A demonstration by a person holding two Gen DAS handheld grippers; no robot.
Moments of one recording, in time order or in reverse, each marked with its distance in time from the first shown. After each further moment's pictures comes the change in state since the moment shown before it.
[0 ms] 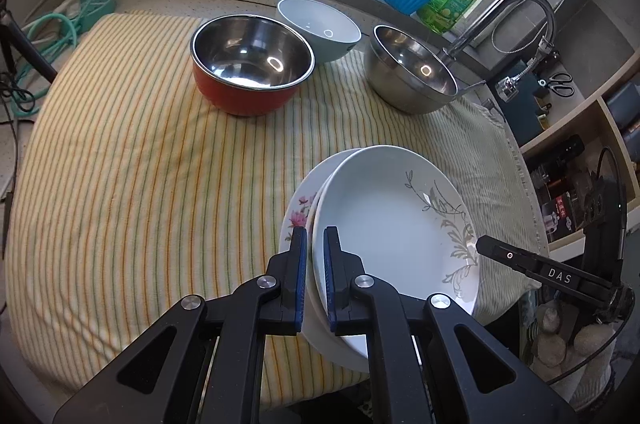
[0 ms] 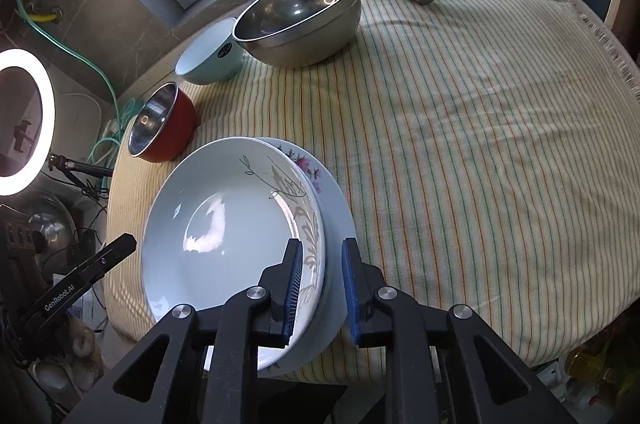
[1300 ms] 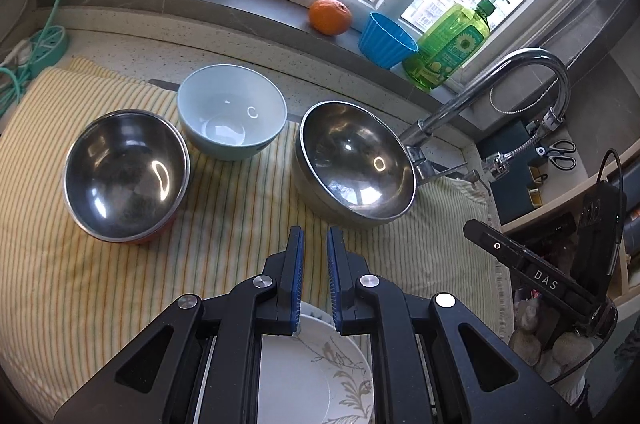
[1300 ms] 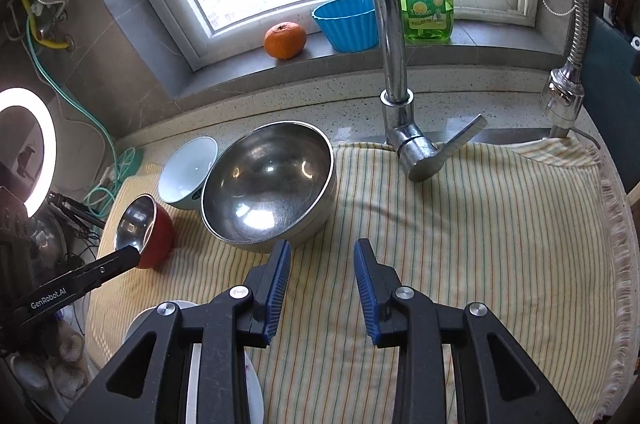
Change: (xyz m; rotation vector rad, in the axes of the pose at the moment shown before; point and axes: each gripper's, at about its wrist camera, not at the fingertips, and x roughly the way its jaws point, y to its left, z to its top) left arm 0.047 -0.083 0.101 -0.108 -0.085 -0.029; right arm -0.016 -0.030 0.167 -0.217 -0.145 0.012
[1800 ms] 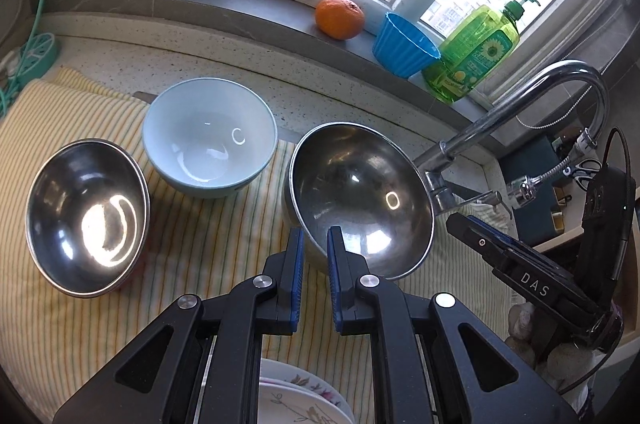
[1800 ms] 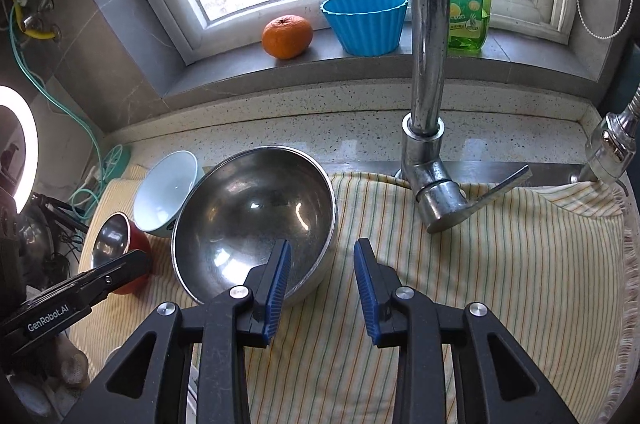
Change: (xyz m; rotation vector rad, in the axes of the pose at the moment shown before) left arm 0.043 -0.011 0.031 -0.030 -0.011 0.070; right arm 0.055 -0.003 0.045 -0.058 0.025 -0.004
